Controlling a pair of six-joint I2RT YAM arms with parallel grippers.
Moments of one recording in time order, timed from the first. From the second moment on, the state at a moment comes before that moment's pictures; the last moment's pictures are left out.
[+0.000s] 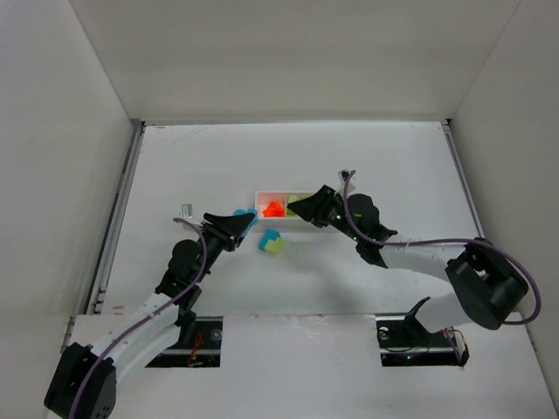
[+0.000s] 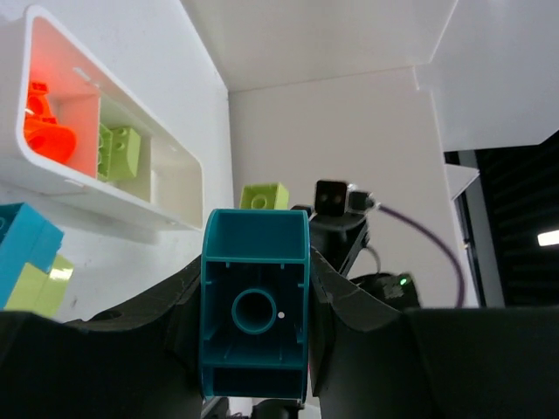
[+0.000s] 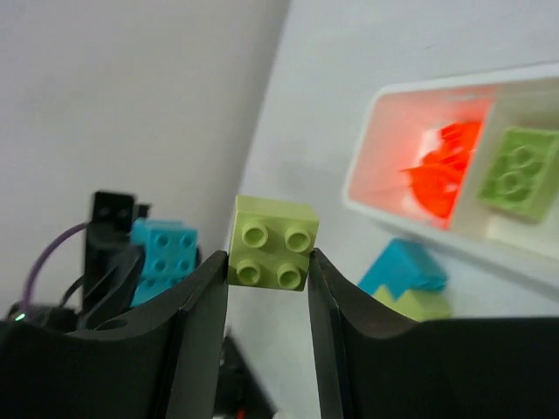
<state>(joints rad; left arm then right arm) -0.49 0.68 0.11 0.60 0.02 -1.41 0.70 1.42 0.55 0.79 -0.14 1.05</state>
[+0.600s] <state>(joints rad) -0.51 0.75 0.11 0.59 0.11 -1.28 0.71 1.61 0.88 0.21 0.14 0.71</state>
